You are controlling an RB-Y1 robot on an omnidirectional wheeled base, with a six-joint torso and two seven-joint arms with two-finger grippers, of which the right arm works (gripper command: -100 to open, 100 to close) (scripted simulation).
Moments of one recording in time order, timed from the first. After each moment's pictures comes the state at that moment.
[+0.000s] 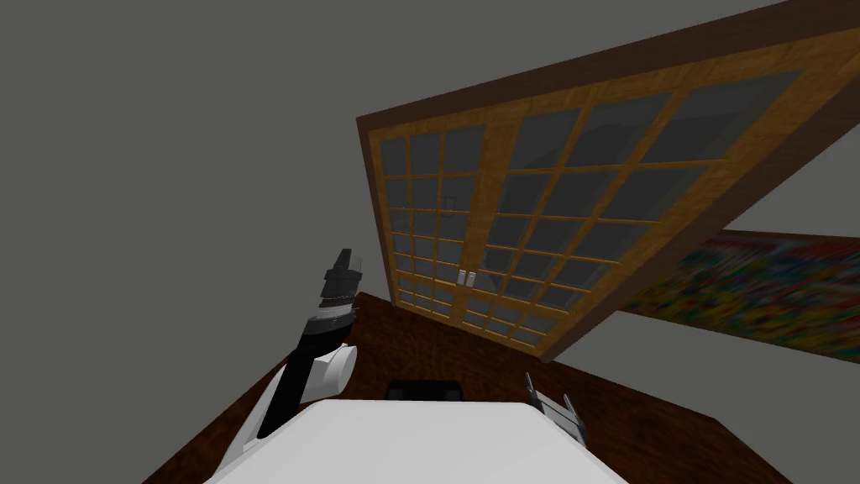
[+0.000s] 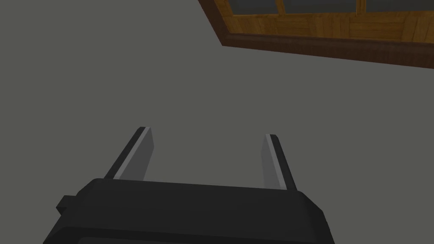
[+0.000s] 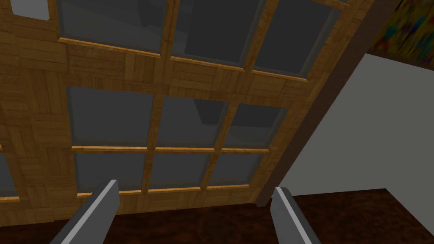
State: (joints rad) arm 0.39 -0.38 0.26 -0.82 -0.95 -0.94 -1.26
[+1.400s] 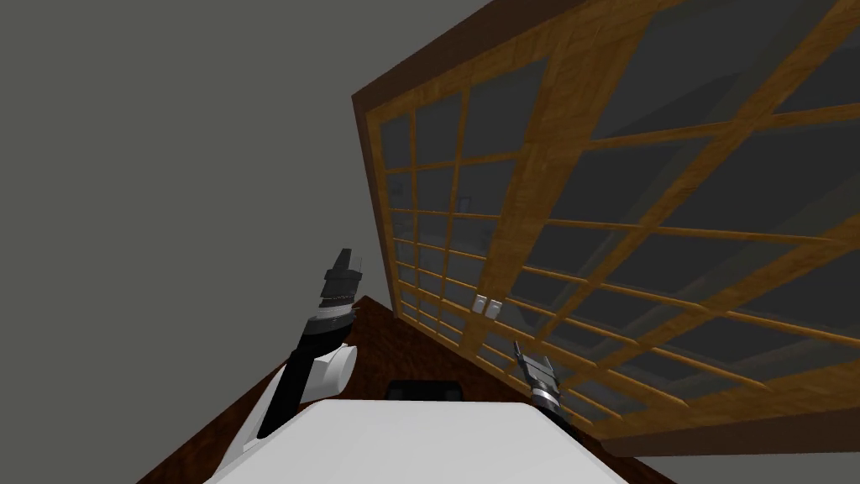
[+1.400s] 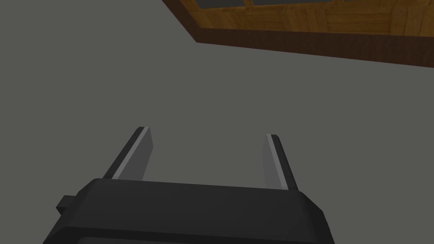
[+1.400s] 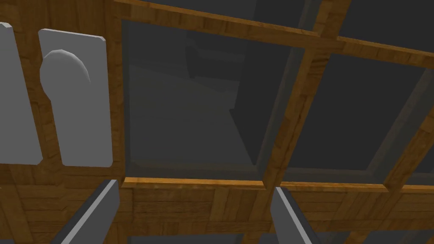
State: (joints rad) arm 0.23 -0.41 0.25 -0.81 -0.95 -0.93 -1.33
